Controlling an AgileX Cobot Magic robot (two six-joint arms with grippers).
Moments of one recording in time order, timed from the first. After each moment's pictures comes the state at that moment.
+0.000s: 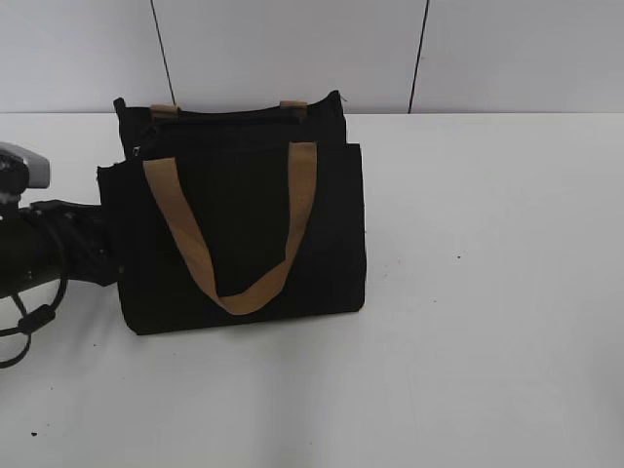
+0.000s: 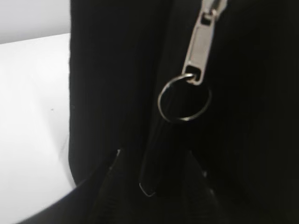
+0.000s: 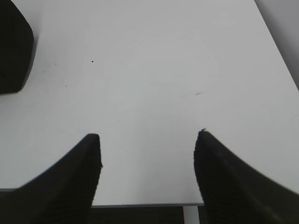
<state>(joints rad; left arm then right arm) -0.10 1.83 -0.46 0.62 -1.00 -0.21 -0.05 -0.01 -0.48 0.07 1.10 -0.07</state>
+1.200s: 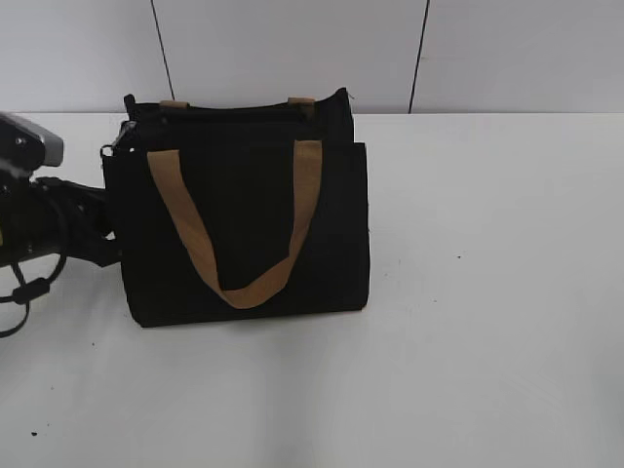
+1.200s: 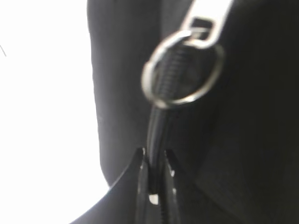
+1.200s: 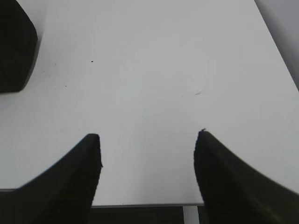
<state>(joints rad) -0.10 1.76 -0.55 0.67 -0.81 -0.19 -0.05 -0.01 -0.48 0.07 1.10 -0.07</state>
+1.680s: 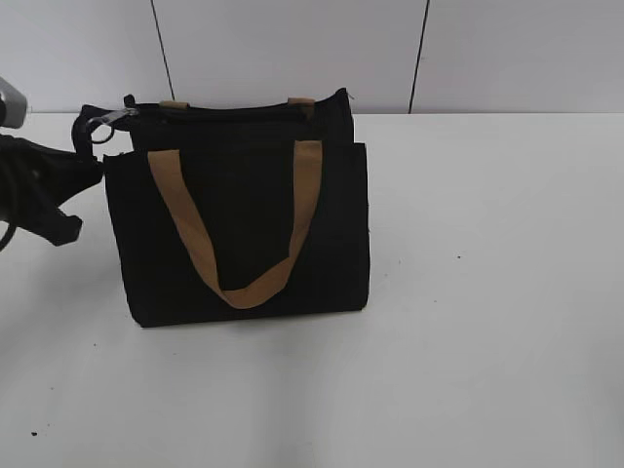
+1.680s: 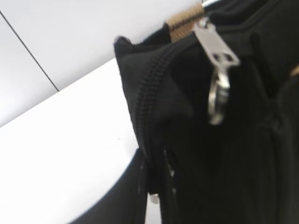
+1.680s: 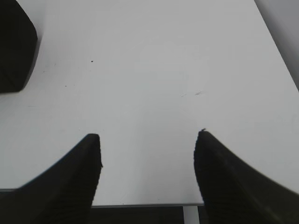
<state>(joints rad) -0.10 1.47 -0.55 0.82 -0.56 -0.25 -0.05 -0.01 -0.48 0.07 1.10 -0.07</state>
